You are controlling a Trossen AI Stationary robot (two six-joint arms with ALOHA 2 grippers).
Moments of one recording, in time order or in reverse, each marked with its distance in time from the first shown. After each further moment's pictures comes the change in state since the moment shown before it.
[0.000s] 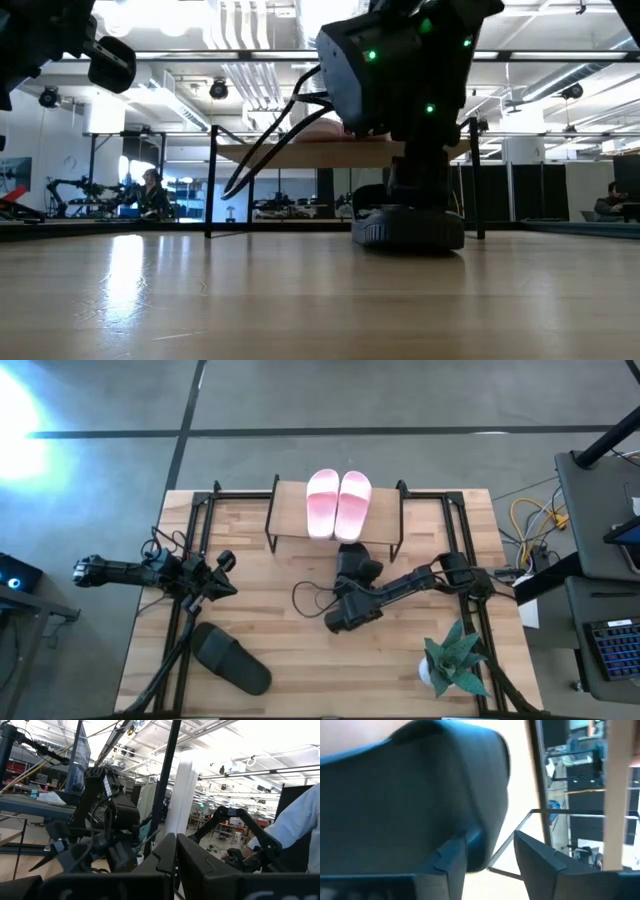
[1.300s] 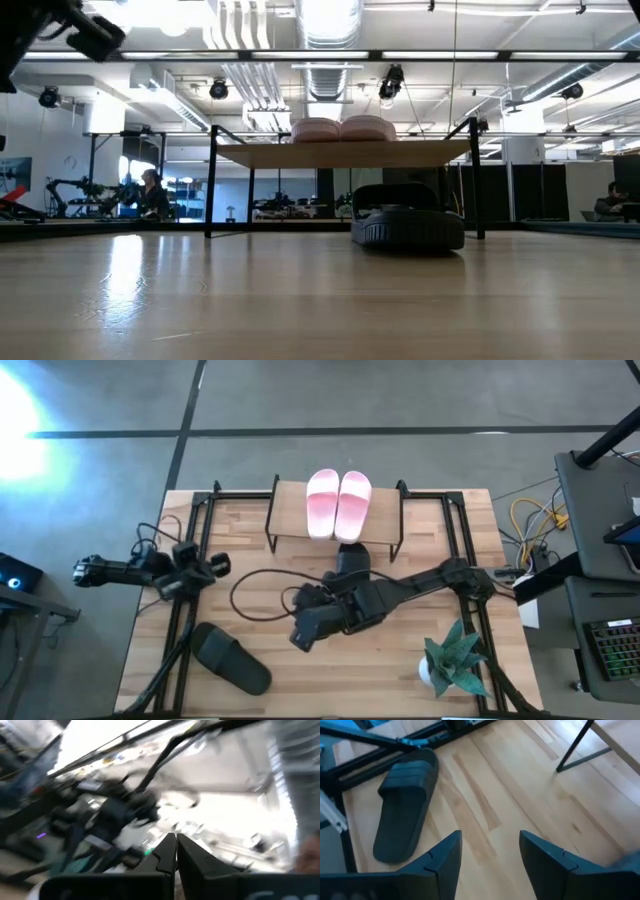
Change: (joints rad) left arm 0.000 0.000 0.000 0.315 -0.009 -0.522; right arm 0.082 -0.003 0.755 0.288 -0.375 -0.055
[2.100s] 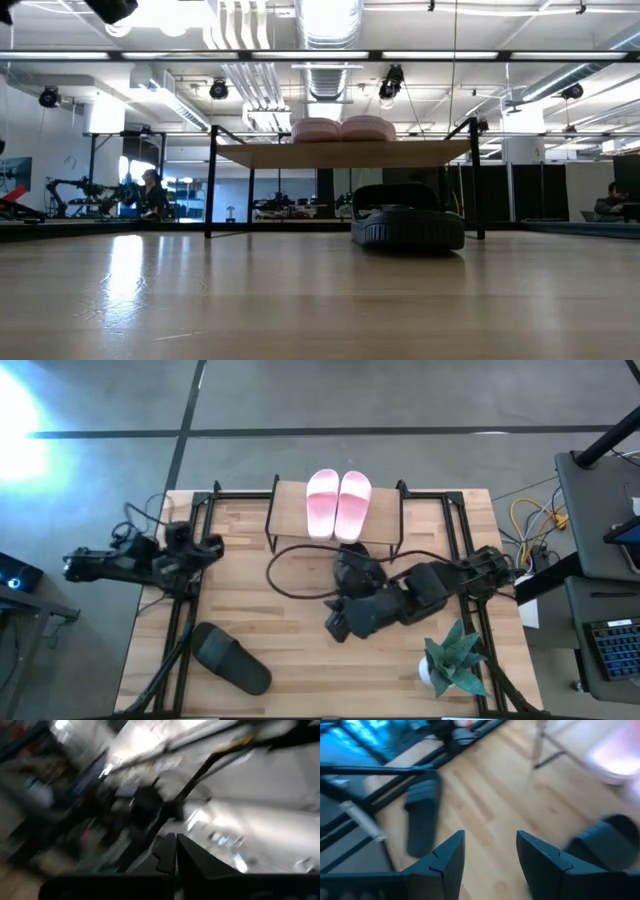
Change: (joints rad) left arm -0.002 0.191 0.396 -0.387 -0.185 0.028; right arm 0.081 -0.227 0.008 -0.218 0.080 0.230
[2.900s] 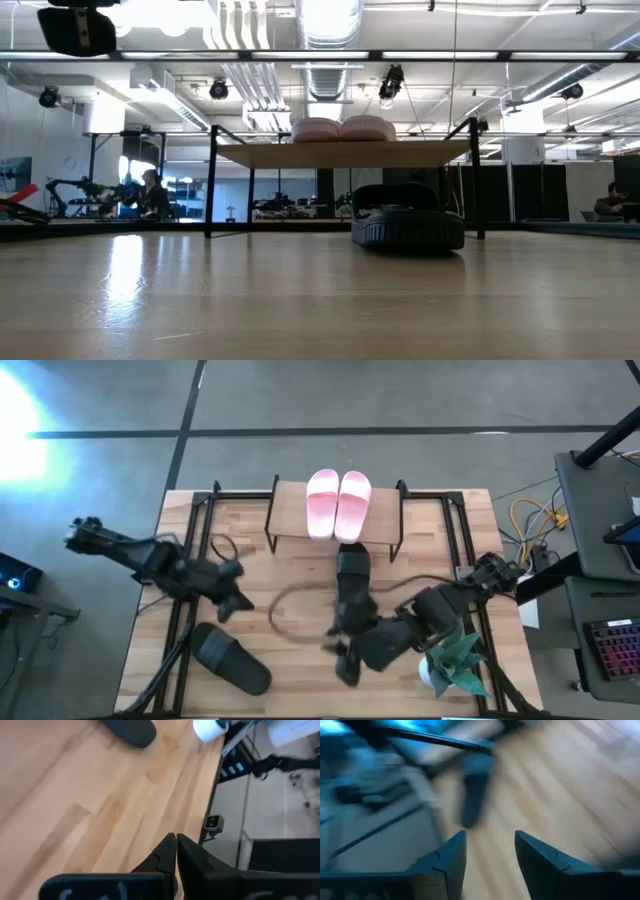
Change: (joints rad) left arm -0.267 0.515 0.501 -1.072 -0.102 -0.163; right arm 0.113 -0.014 -0.077 0.236 -0.138 -0.110
